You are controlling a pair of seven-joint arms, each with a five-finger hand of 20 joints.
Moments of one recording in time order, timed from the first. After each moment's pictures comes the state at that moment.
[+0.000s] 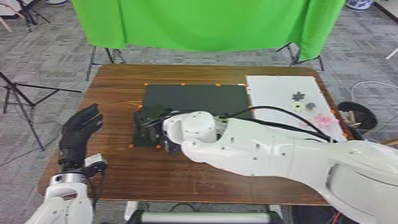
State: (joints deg) left arm 116.1 -55.0 -87.5 -104.3 48.6 20.0 25.9; right arm -32.7 -76.1 3.1 -80.7 -105.2 -6.0 18.1
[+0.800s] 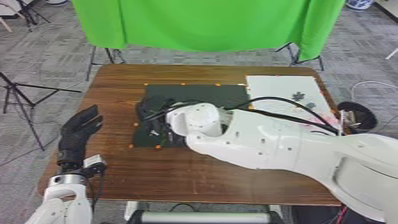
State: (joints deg) left arm 116.8 -55.1 -88.1 -104.6 48.6 19.4 25.7; right arm -30.0 -74.4 3.1 -81.7 -108.8 -5.9 16.6
